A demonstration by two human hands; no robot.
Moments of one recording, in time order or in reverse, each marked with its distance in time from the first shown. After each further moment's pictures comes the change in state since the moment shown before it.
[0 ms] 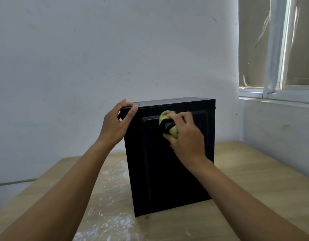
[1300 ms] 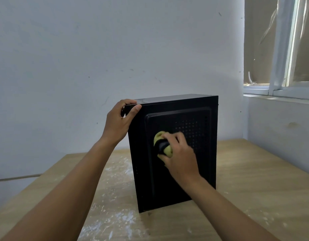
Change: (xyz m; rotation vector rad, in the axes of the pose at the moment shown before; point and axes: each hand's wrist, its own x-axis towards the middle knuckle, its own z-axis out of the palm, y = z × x) left_hand 0.005 -0.012 0.007 -0.060 0.049 0.071; right_hand -0.048 -0.007 0.025 0.112 -0.202 0.084
